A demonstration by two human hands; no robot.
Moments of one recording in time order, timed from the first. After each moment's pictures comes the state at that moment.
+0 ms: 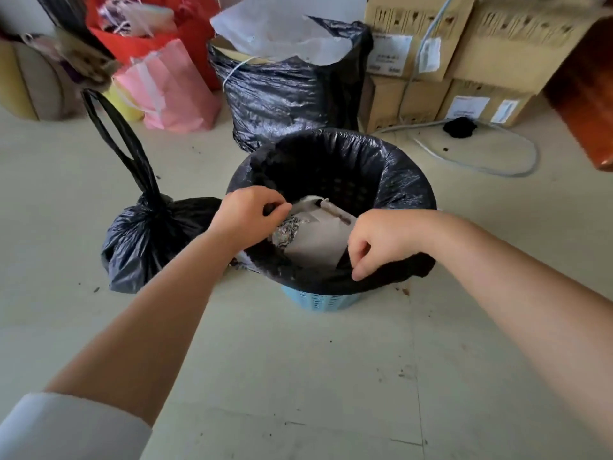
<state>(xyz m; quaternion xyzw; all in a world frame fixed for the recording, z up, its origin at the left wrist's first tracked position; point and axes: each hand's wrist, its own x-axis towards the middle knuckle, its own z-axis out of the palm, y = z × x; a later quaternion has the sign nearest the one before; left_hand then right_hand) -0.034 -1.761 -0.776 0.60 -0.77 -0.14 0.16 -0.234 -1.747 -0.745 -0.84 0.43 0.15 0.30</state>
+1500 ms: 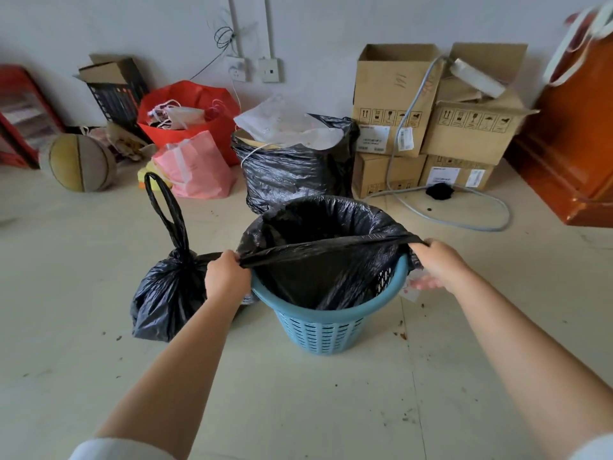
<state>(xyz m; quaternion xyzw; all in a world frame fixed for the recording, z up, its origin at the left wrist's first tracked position) -0.010 -1.731 -0.768 0.81 -0.51 -0.21 0.20 -0.299 -1.733 -0.748 -0.40 0.78 -0.26 0.39</state>
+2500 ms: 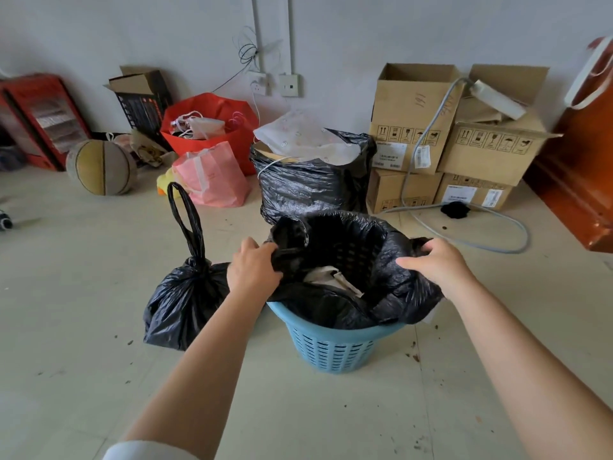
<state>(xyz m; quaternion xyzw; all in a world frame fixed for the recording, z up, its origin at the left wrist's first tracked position) -0.017 -1.740 -0.740 0.75 -0.64 -0.11 0.12 -0.269 -1.741 -0.725 -0.50 0.75 -0.28 0.32</state>
